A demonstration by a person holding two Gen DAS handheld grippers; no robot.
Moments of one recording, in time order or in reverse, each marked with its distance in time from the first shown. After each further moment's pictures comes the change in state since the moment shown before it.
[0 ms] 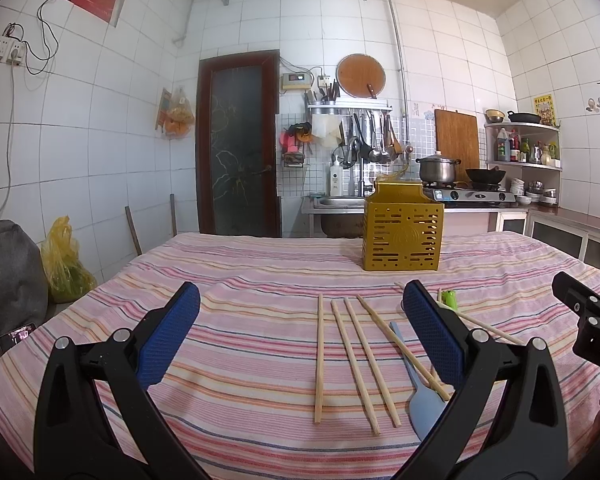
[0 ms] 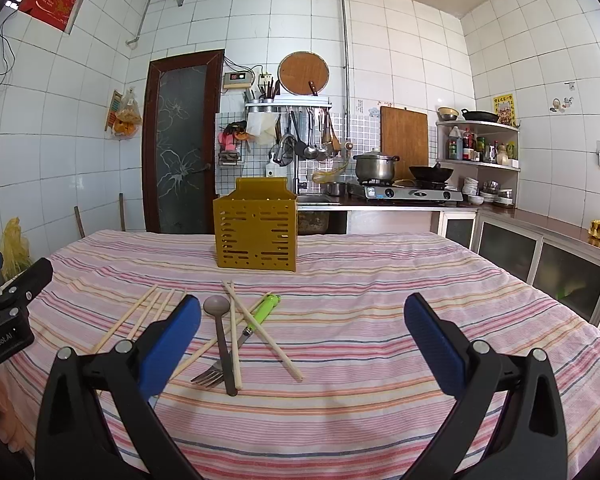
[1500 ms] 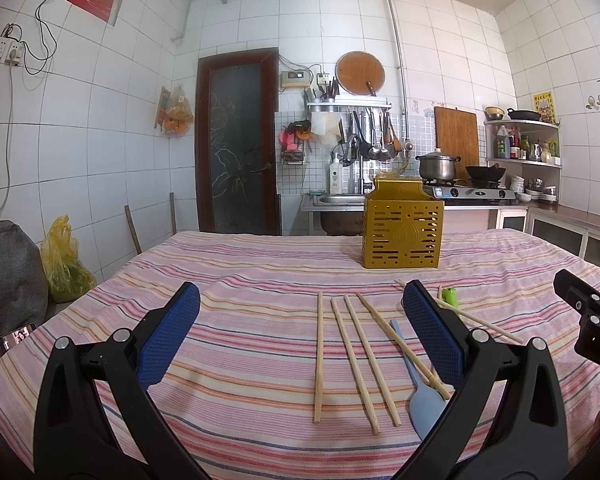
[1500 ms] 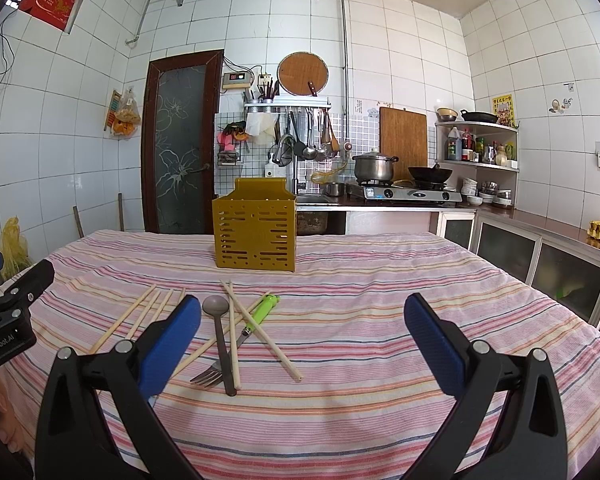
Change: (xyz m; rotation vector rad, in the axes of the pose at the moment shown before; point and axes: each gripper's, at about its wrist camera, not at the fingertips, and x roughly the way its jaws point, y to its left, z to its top) left arm 0.002 -0.002 -0.004 0.001 0.008 -0.002; right arm -0.002 -0.002 0.001 -0.003 -0.007 0.000
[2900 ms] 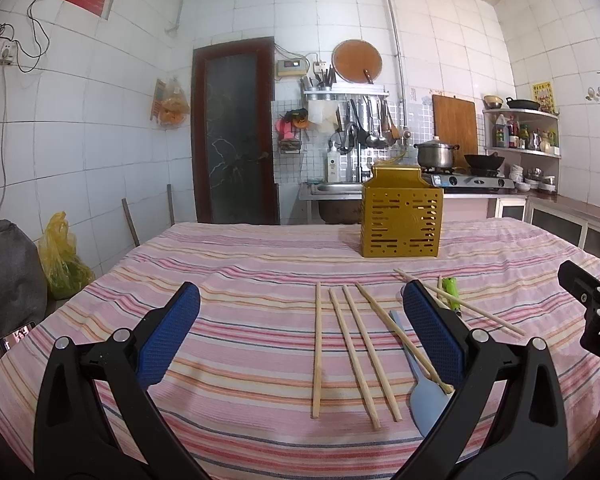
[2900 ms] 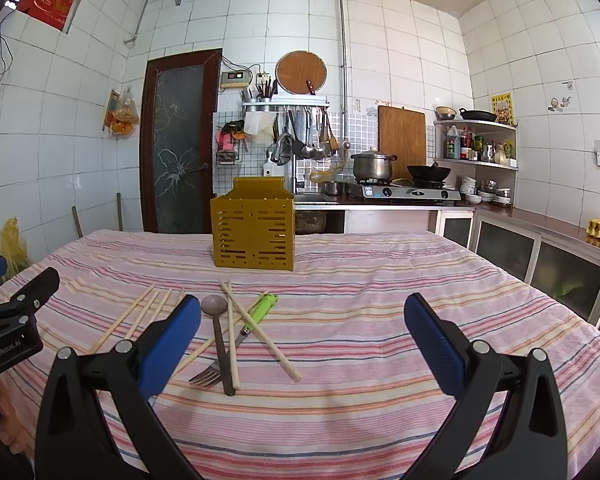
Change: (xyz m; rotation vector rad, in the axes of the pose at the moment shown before) left arm 0.012 0.000 0.003 0.019 0.061 -0.008; right arm -0.001 0.000 0.002 0.000 0.013 -0.018
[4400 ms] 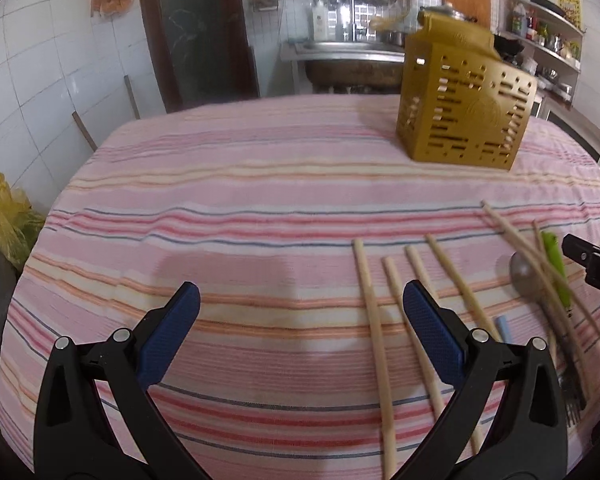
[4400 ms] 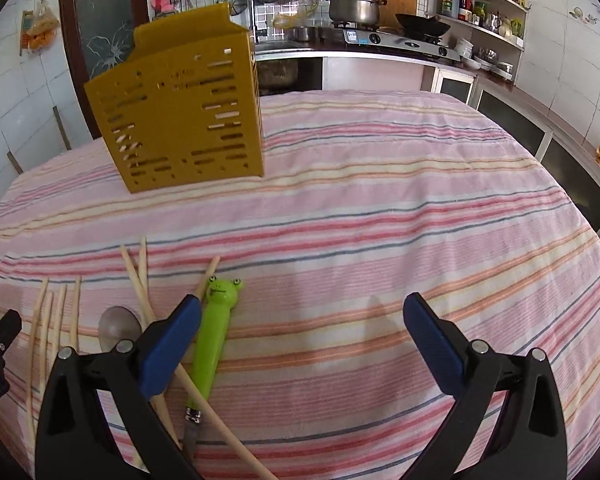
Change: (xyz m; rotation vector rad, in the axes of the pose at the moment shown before) left arm 0.227 0.012 0.009 0.068 0.558 -0.063; right arm 0.232 0.023 0.009 0.092 0.613 -0.134
